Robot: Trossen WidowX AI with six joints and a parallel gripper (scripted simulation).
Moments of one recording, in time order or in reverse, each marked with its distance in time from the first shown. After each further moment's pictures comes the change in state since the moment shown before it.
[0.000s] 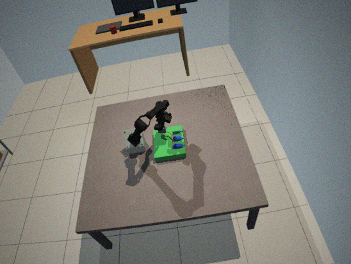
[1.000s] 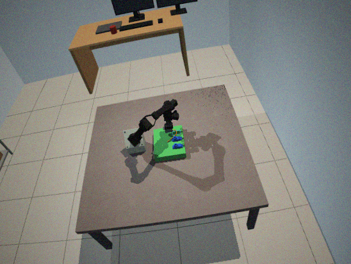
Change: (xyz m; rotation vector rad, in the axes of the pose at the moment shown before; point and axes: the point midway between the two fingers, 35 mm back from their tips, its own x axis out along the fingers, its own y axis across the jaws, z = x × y) arm 0.001 0.018 0.053 -0.304 0.008 0.004
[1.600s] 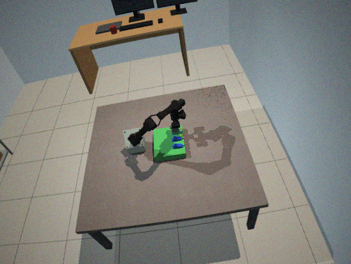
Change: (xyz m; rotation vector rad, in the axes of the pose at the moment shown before) arm 0.001 -0.001 0.053 0.000 -0.003 0.000
